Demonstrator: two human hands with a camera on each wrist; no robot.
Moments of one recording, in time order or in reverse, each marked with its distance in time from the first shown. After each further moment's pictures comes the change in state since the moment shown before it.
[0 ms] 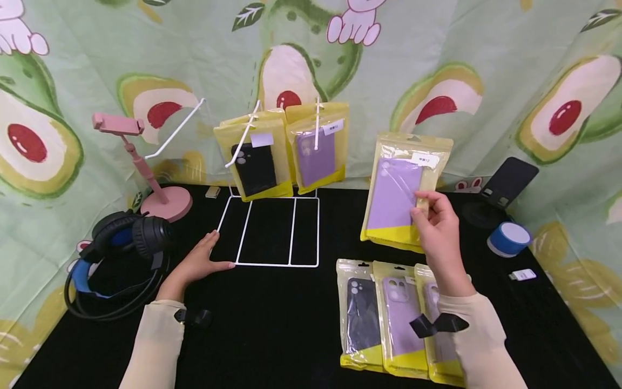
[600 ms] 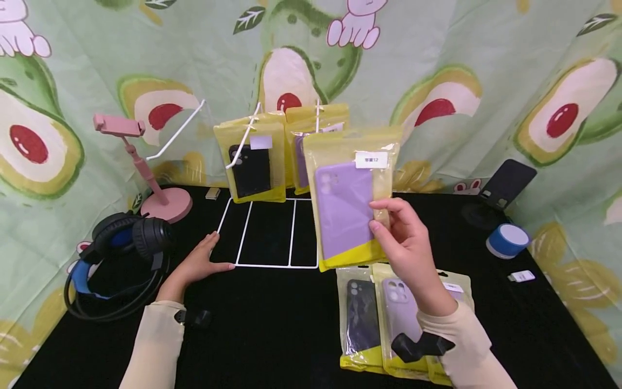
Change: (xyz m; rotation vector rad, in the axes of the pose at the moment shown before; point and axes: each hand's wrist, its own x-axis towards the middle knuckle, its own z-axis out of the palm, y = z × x) left_hand 0.002 0.002 -0.002 0.005 -0.007 0.000; right_hand -0.037 -0.046 0.047 0.105 -0.349 -0.319
